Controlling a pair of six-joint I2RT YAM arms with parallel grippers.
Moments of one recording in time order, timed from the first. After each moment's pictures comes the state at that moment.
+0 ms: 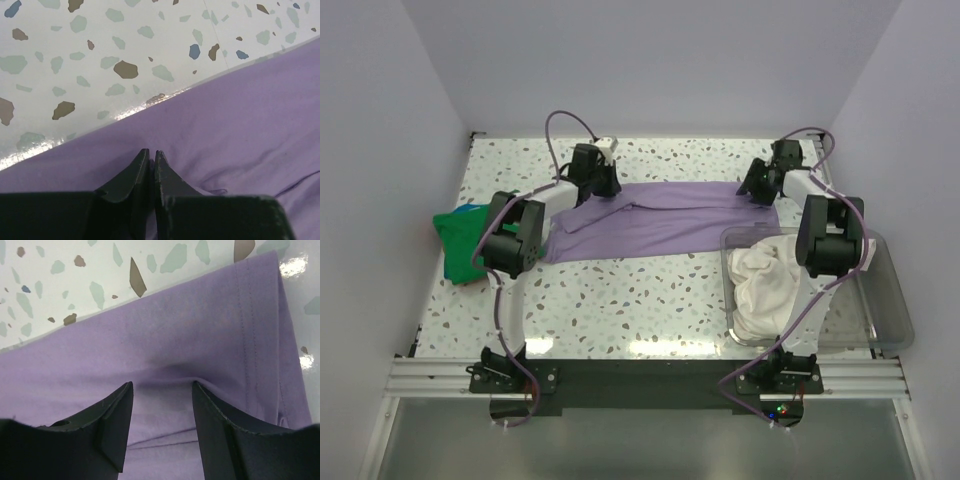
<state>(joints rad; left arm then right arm) -0.31 2.19 1.51 0.05 0.23 -0.20 -0.07 2.10 1.52 -0.35 -0.18 0.40</state>
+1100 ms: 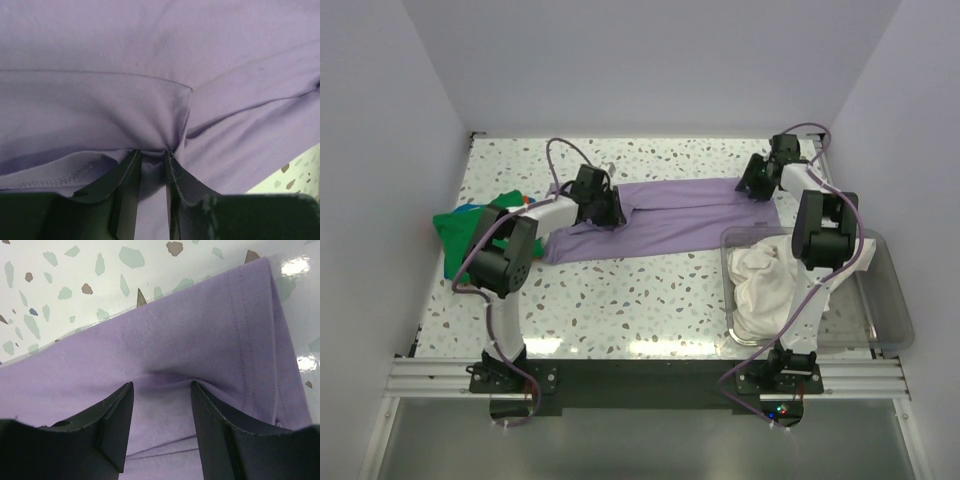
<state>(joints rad) -0.39 1.99 1.27 -0.14 0.19 -0.46 -0.07 2.20 1.66 -0.41 -0.18 0.40</state>
